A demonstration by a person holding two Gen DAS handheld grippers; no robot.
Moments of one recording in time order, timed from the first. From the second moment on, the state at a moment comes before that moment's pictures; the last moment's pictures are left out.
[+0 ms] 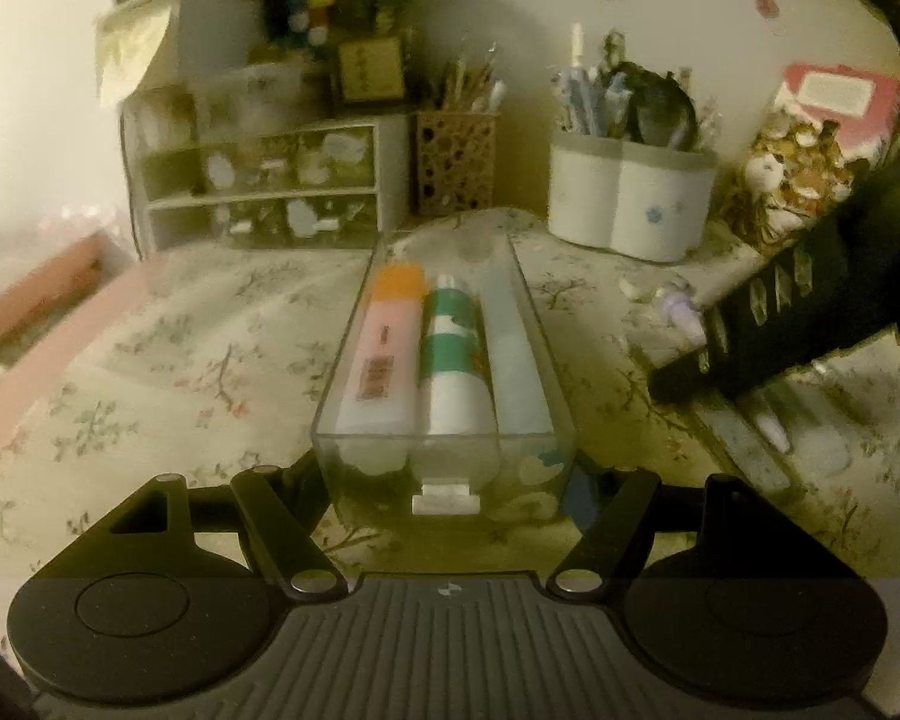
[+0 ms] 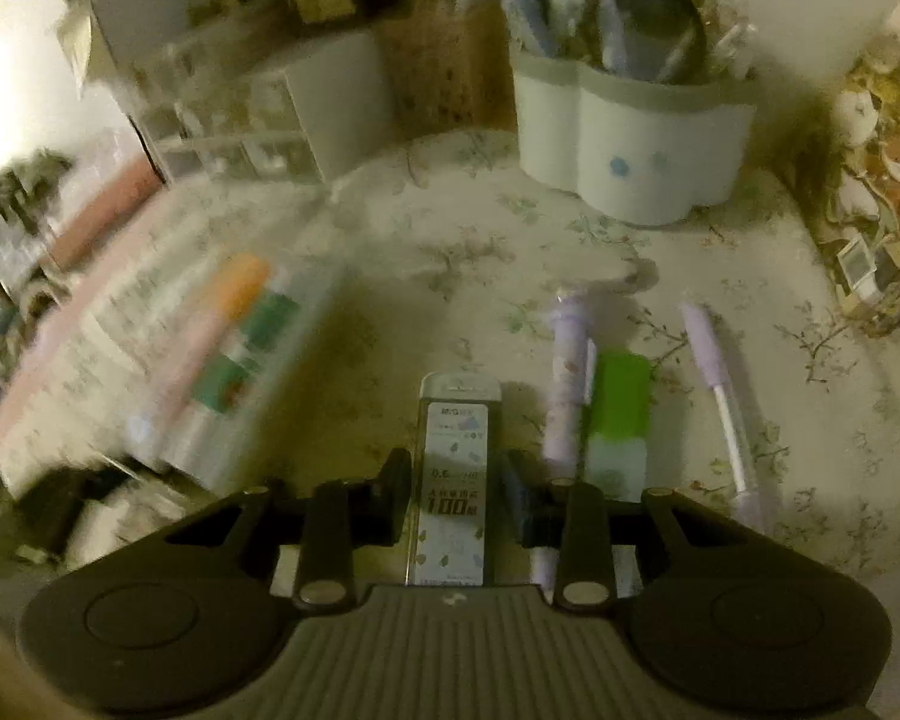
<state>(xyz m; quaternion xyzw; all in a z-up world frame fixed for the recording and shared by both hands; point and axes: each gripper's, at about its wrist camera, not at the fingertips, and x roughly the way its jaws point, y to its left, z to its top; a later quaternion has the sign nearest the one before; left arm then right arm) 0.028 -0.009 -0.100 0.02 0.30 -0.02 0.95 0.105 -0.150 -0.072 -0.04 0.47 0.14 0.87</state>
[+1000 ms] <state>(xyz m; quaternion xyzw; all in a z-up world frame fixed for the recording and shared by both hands) 0.023 -0.007 -0.101 0.02 0.29 -0.02 0.96 0.138 -0.098 -0.054 0.11 0.46 0.18 0.86</state>
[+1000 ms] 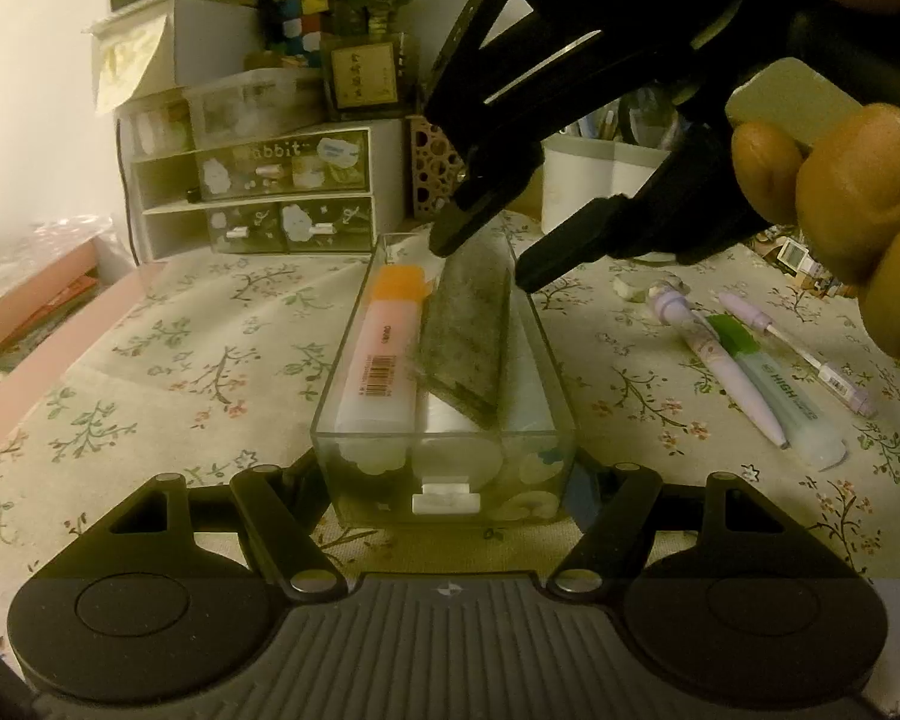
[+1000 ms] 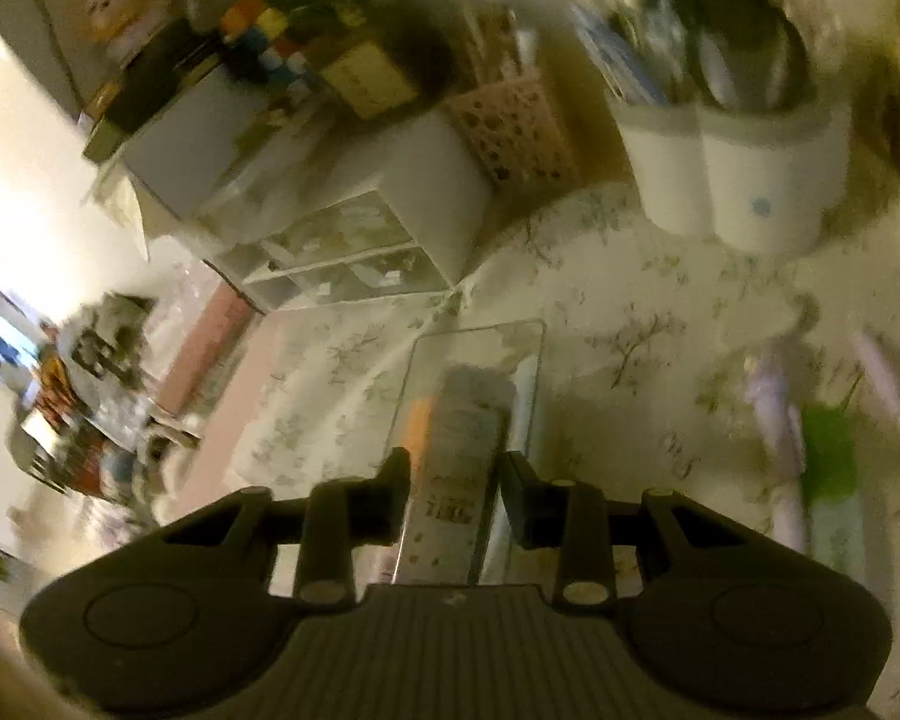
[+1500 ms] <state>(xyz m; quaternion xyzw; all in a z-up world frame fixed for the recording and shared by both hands) 0.023 -0.007 -0.100 0.02 0.29 -0.02 0.96 0.138 -0.069 -0.055 0.01 0.46 0.22 0.86</state>
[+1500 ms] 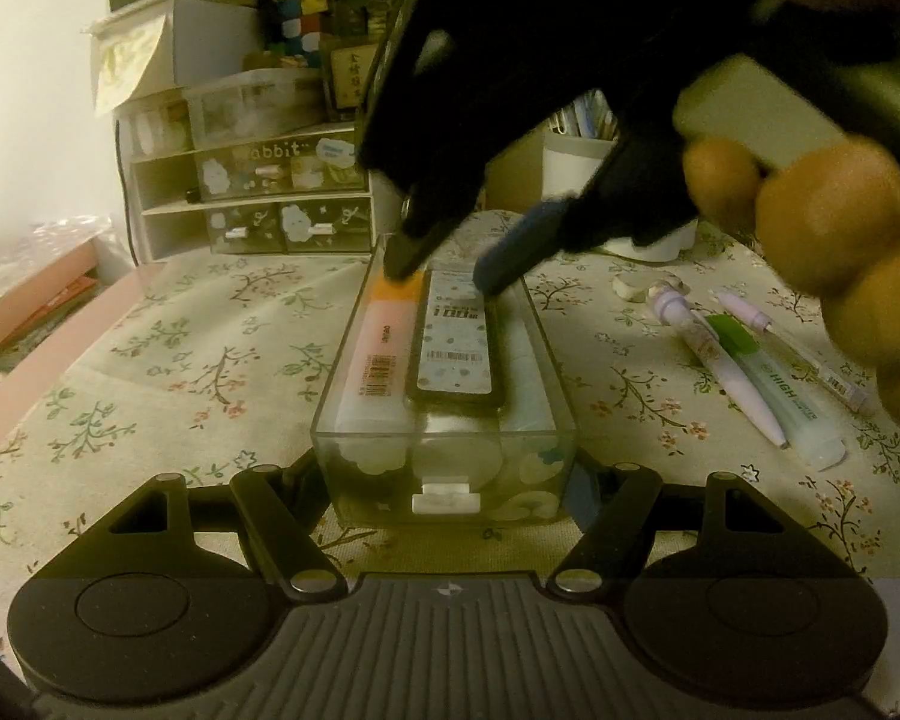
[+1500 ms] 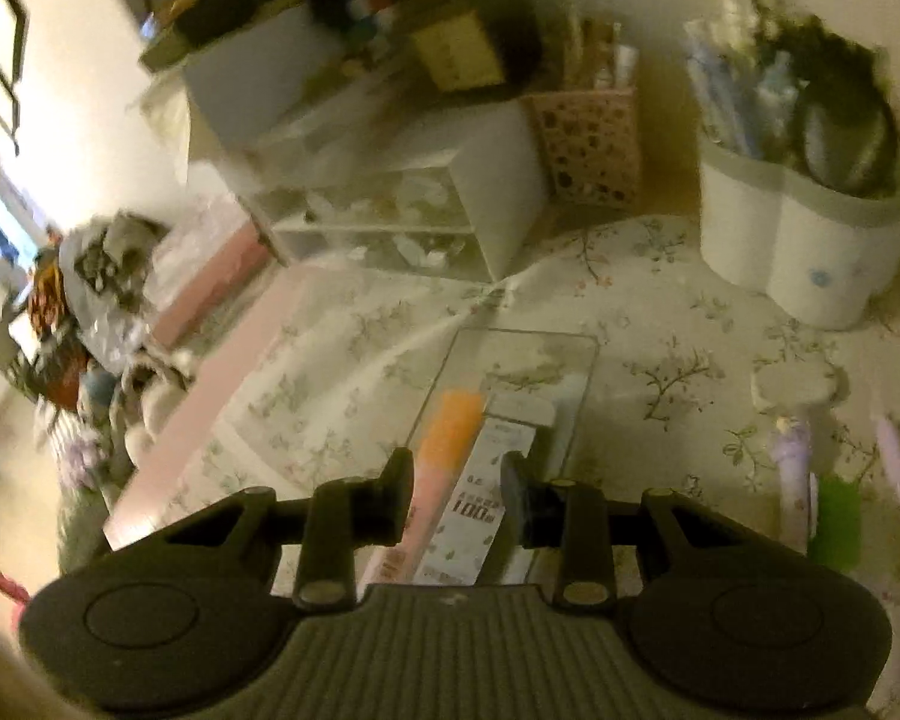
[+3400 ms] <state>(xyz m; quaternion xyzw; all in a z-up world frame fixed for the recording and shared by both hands) 0.022 -0.010 -0.103 0.02 0.28 -0.03 0.96 0.125 -0.127 -0.035 0.12 0.47 0.17 0.86</state>
